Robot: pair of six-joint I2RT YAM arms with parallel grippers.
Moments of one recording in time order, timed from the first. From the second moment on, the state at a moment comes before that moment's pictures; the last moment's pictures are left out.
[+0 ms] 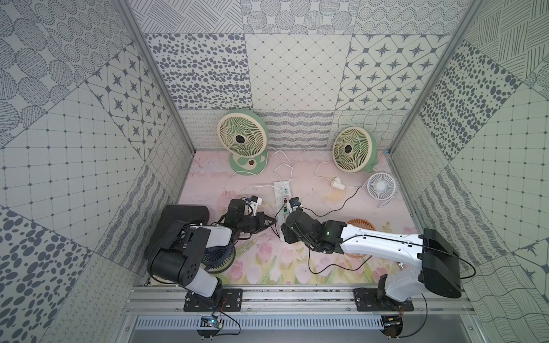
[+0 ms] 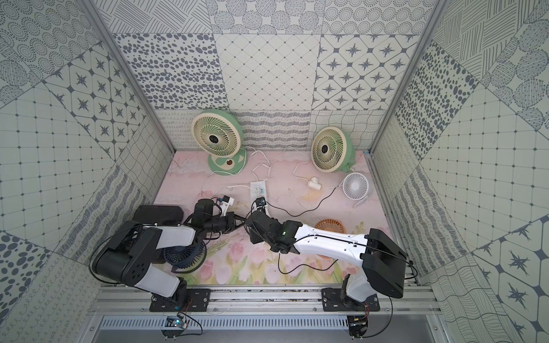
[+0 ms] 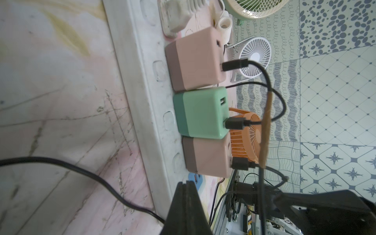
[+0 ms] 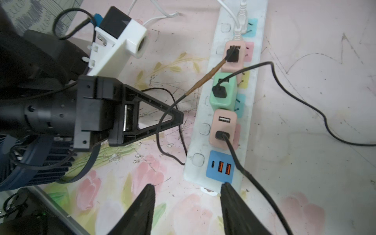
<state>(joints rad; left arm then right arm) -0.25 1.58 0.46 0.47 0.82 -0.75 1.13 1.53 1.02 -0.36 0.35 0.72</state>
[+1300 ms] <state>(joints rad) -0.29 1.83 0.56 0.63 0.95 -0.90 1.07 1.79 1.09 -0.23 0.53 0.71</state>
